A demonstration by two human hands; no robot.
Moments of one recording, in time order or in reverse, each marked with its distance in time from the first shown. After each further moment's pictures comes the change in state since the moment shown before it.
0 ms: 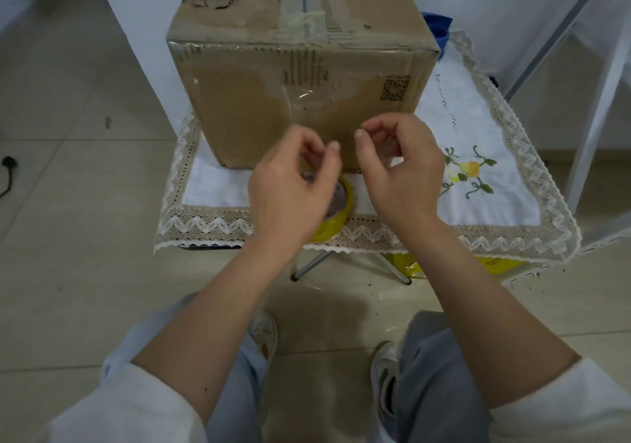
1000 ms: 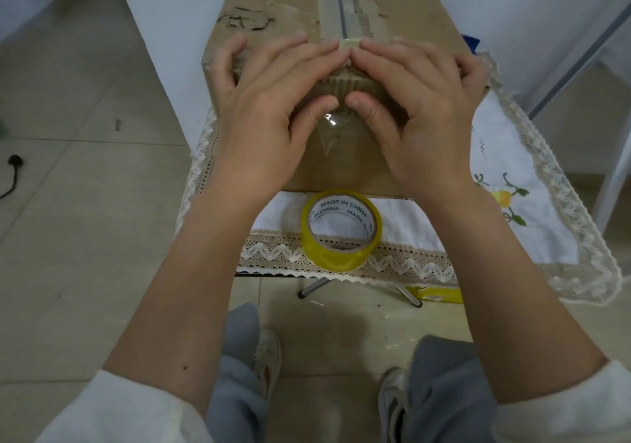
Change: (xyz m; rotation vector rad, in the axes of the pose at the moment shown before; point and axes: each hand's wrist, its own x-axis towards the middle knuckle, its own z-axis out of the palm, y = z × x) left_hand 0.092 -0.033 -0.043 0.322 0.006 0.532; right_hand 0.071 -0.013 0.031 -0.278 -0.028 -0.496
